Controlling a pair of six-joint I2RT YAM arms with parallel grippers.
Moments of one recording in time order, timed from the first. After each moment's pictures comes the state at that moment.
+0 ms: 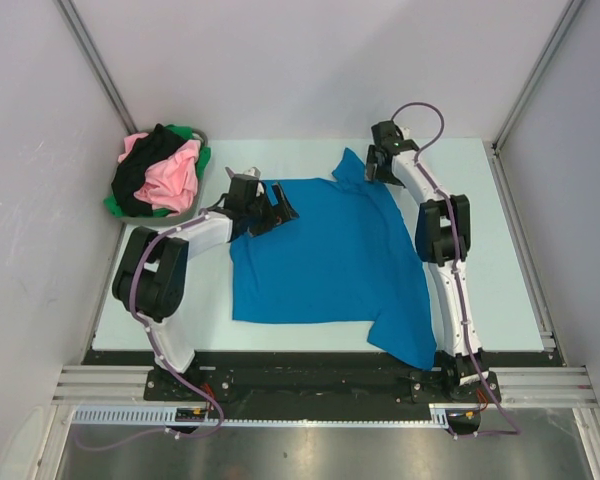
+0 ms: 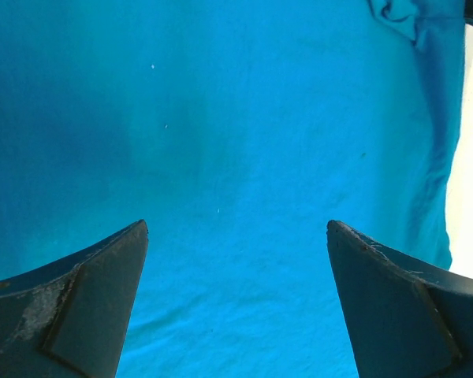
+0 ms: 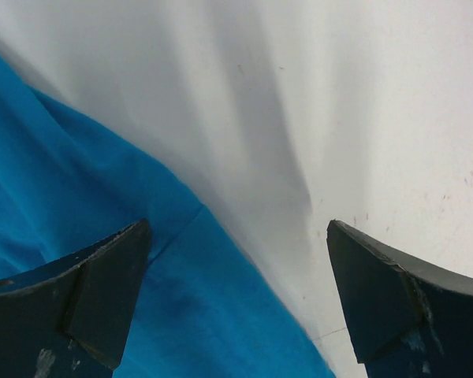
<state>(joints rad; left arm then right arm) -0.35 1.80 1.11 -0.03 0.17 -0.70 0.24 2.55 2.34 -0.77 0.35 0.39</state>
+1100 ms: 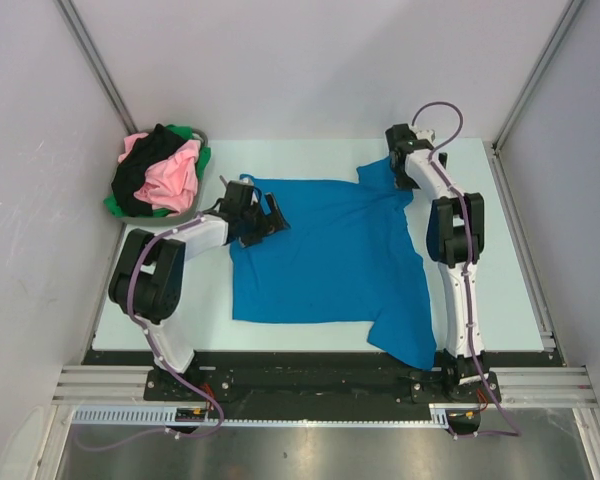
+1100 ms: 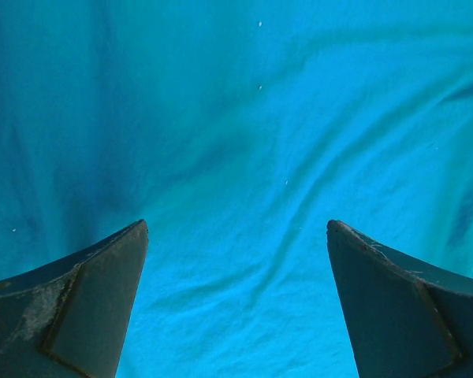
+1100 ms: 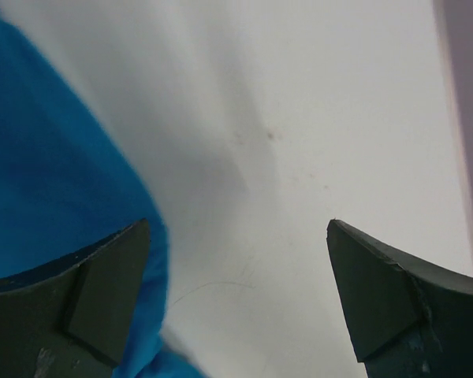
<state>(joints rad) -0.33 1.78 1.05 -0.11 0.14 -0.70 0.19 2.46 2.18 -0.90 0.75 0.34</state>
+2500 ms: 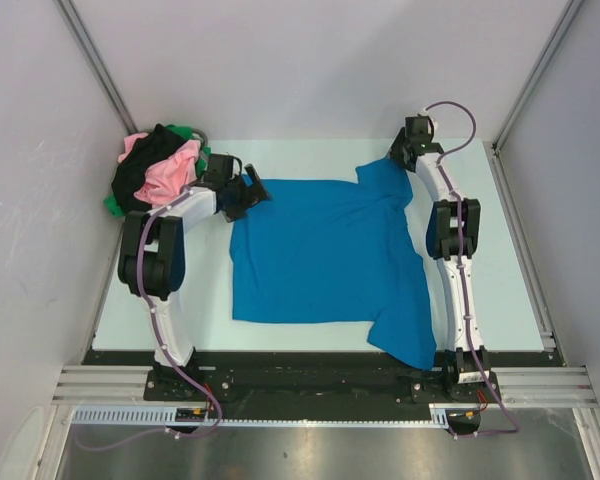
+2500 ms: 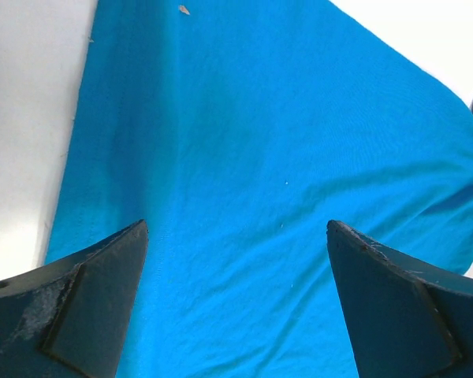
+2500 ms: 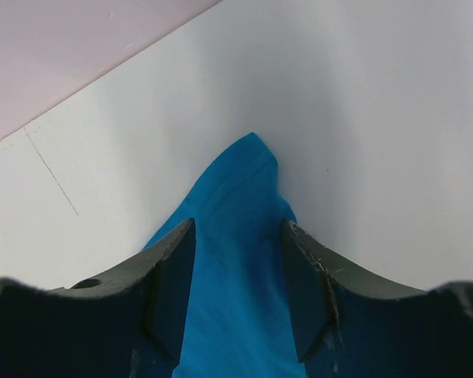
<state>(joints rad) -0.17 1.96 1.37 -0.25 0.17 -0.67 0.09 2.74 2.55 -0.49 0.07 0.54</state>
